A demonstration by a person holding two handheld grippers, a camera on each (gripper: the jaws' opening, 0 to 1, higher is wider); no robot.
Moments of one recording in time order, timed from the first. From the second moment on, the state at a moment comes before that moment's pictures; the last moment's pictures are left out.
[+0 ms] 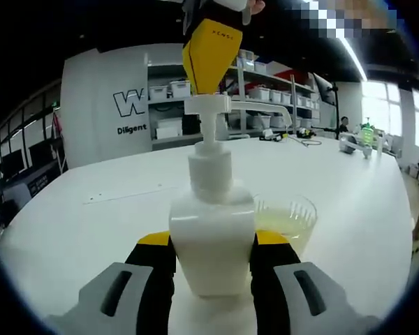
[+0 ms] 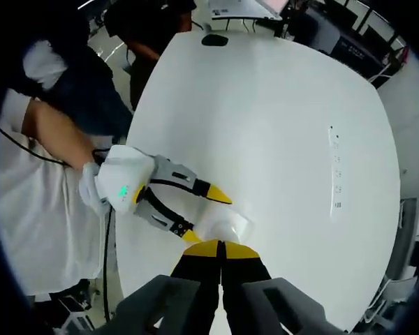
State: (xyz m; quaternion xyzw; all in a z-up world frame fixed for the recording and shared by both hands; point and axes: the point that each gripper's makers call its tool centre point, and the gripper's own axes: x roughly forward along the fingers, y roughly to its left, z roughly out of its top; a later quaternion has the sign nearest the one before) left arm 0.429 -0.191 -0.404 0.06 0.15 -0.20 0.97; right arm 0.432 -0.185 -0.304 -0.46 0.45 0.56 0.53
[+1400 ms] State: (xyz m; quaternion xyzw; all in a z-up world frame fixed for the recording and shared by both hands) left arm 0.429 -0.193 -0.405 0.06 0.15 -0.20 0.97; right arm 0.428 -0.189 -0.310 -0.50 0.46 0.54 0.50
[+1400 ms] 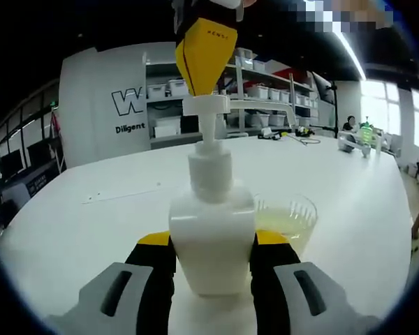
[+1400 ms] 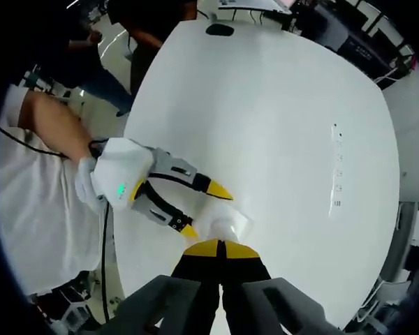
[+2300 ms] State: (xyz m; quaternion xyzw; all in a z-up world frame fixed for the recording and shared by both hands) left arm 0.430 -0.194 -0.405 0.06 0.16 -0.21 0.96; right arm 0.417 -0.196 -0.306 -0.49 0.47 0.54 0.51
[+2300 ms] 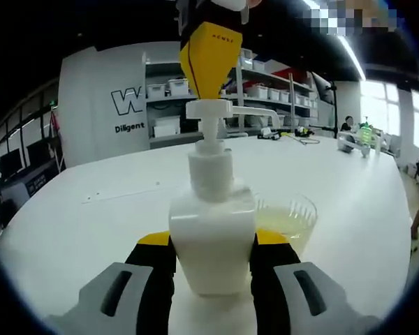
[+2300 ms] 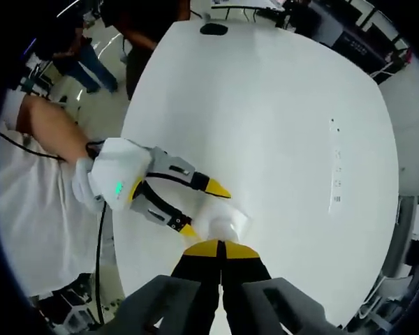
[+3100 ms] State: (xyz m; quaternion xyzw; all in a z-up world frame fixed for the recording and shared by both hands) left arm 0.429 -0.195 -0.406 0.06 0.16 -0.21 0.96; right arm 0.434 -0.194 -0.306 -0.50 0.46 0.53 0.50
